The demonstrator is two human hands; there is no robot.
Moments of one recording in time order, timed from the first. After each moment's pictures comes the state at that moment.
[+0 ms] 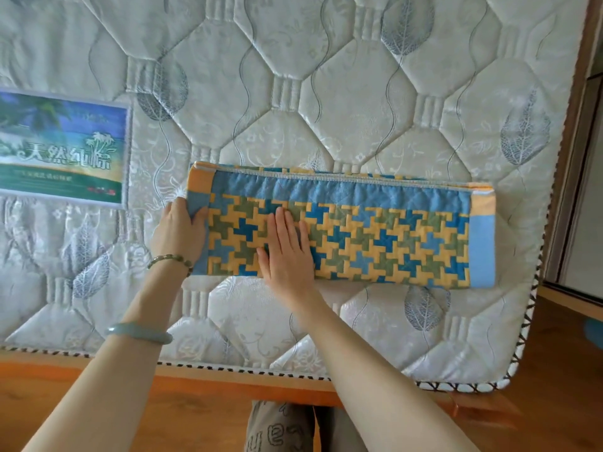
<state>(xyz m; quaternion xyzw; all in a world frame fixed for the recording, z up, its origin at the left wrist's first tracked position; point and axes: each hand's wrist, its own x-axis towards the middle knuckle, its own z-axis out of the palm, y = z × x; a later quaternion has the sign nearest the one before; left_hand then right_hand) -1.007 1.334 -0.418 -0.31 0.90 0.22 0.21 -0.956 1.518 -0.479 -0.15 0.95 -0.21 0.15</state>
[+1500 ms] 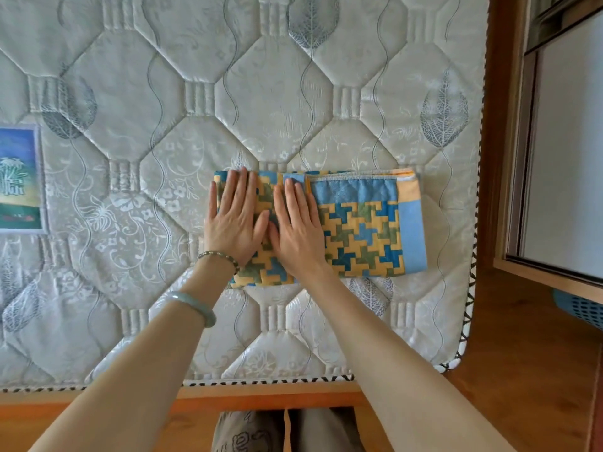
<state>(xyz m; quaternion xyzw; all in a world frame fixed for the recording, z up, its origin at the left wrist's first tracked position) -1.030 1.501 -0.455 0.06 0.98 0.07 0.19 -1.011 1.635 -0.476 -0.10 0.98 -0.15 0.07</state>
